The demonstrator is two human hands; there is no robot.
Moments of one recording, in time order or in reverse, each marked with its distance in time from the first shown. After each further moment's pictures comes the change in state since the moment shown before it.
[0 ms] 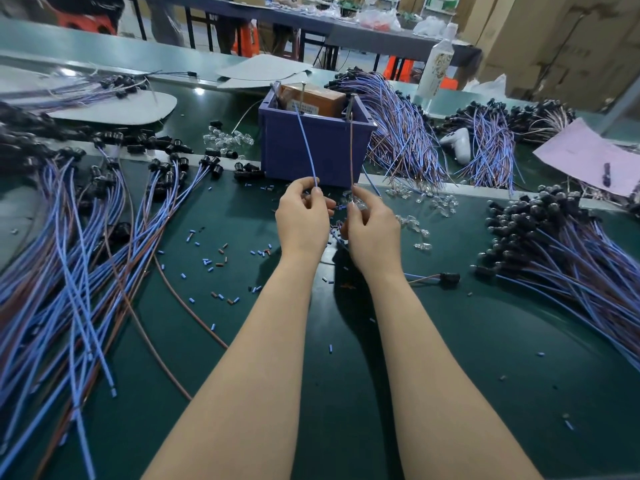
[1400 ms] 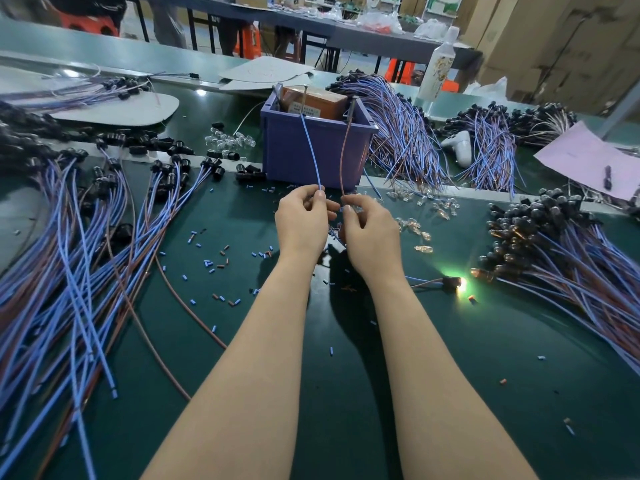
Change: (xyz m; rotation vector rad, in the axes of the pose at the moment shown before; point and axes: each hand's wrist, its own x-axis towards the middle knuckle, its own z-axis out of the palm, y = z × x) left_hand 0.002 0.000 -0.003 0.005 -0.059 -0.042; right_hand -0.002 0.001 0.000 -0.042 -0.021 -0.060
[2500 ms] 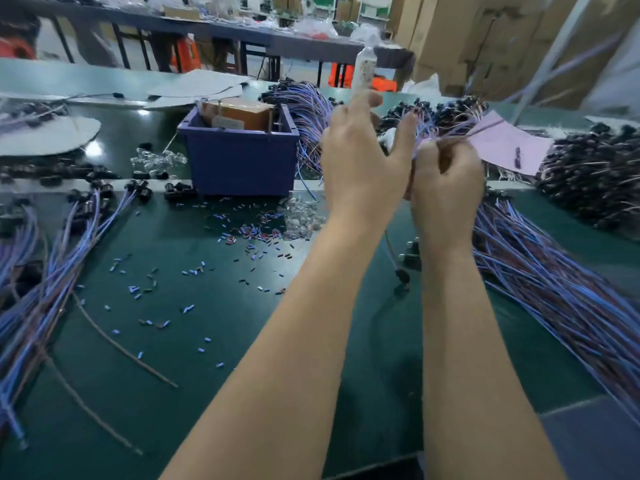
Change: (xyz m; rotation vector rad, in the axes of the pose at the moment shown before) left_hand -0.067 0.120 0.090 0.233 -0.182 0.480; right_hand 0.004 -0.017 -0.138 0.169 0.544 -0.081
